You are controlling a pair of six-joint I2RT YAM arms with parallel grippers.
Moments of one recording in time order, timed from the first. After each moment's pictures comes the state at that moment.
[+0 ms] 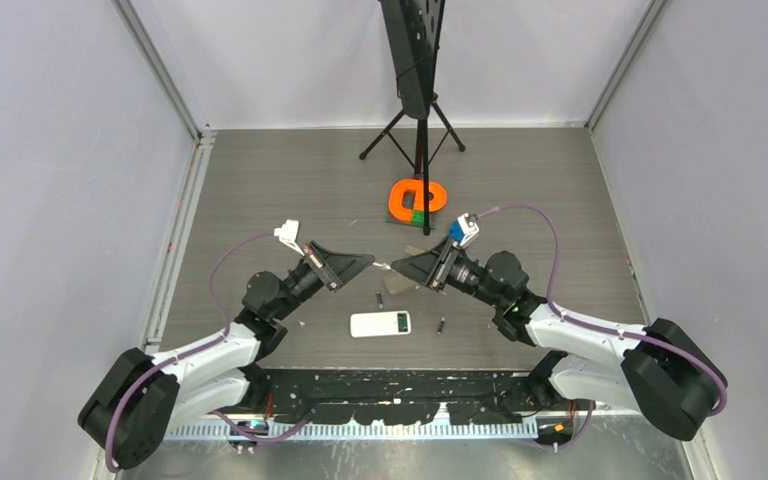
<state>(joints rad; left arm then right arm) -0.61 0.99 0.19 1.00 0.29 -1.26 0.74 1.12 0.35 0.82 -0.30 1.19</state>
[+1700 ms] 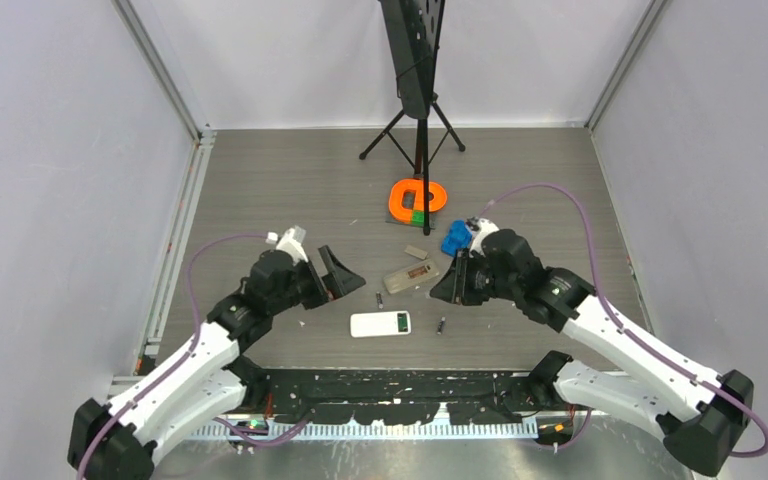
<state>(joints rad) -0.58 0.72 0.45 -0.15 0.17 -0.94 0.74 0.85 0.74 -0.49 -0.16 0.76</state>
